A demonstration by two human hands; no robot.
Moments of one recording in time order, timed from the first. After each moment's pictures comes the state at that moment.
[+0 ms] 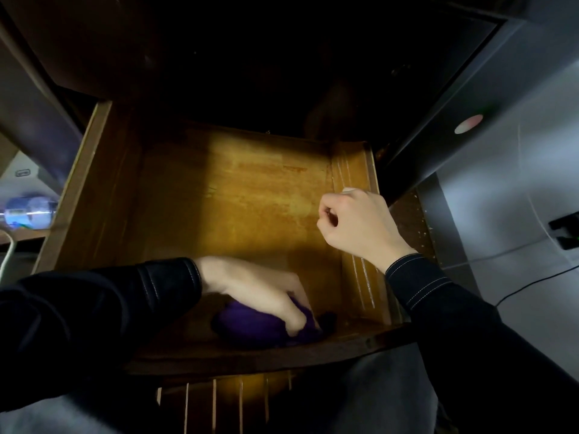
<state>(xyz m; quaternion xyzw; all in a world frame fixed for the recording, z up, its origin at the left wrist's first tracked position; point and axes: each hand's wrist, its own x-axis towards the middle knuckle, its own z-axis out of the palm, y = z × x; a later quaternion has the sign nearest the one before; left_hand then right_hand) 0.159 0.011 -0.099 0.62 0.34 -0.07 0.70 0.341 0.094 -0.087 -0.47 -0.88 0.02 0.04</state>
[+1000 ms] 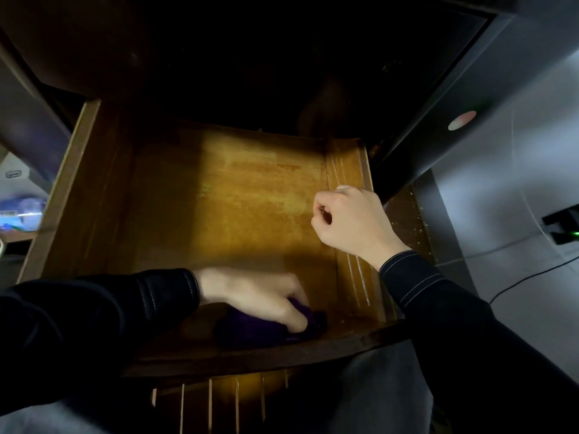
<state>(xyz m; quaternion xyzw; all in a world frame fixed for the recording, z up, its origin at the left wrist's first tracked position) 0.164 0.011 -0.106 0.65 0.35 -0.06 0.67 0.339 0.092 -0.083 -0.48 -0.88 0.04 0.04</state>
